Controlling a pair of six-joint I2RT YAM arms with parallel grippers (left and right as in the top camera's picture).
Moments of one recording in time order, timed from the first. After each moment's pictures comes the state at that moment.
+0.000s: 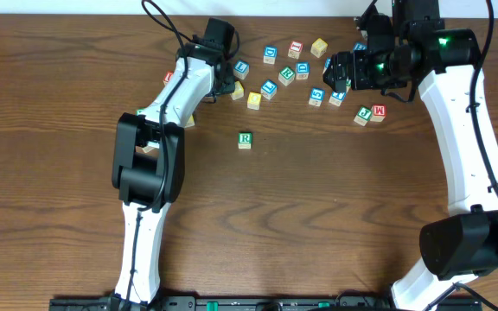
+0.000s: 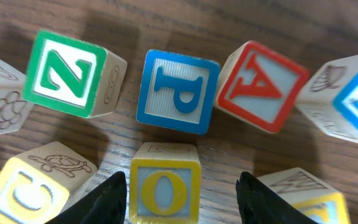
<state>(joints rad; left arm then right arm) -0.29 2.38 1.97 -0.79 -0.15 -0.46 0.12 1.84 1.90 -1.16 -0.29 0.04</state>
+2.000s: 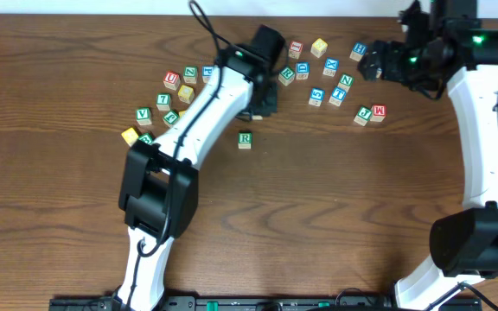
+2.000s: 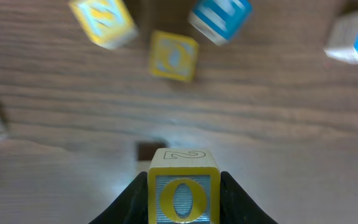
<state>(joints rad) -0.51 2.19 1.96 -1.07 -0.03 -0.47 -0.02 1.84 1.90 -1.14 -0.23 0.15</state>
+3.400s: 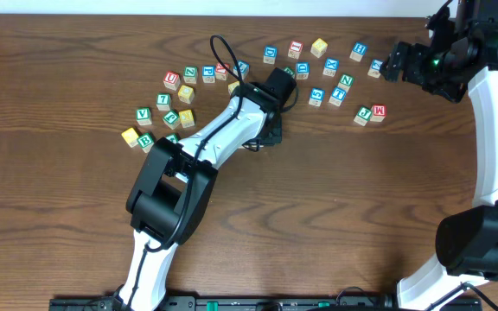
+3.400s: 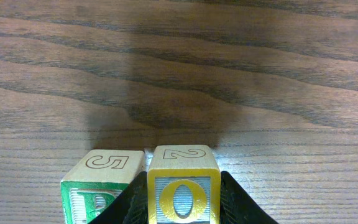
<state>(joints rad) -0.58 2.18 1.66 -0.85 -0.09 -0.57 -0.11 1.84 1.90 -1.18 -0.23 0.17</state>
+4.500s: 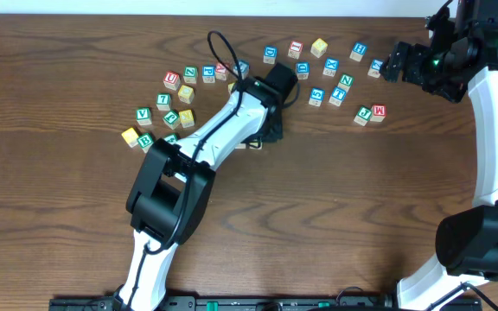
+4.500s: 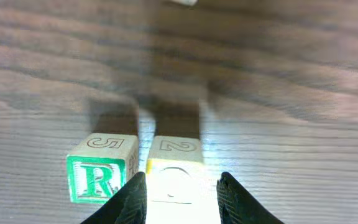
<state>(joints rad) -0.58 2.18 1.74 -0.95 -0.09 -0.62 -0.11 1.84 1.90 -1.19 -0.23 0.17</state>
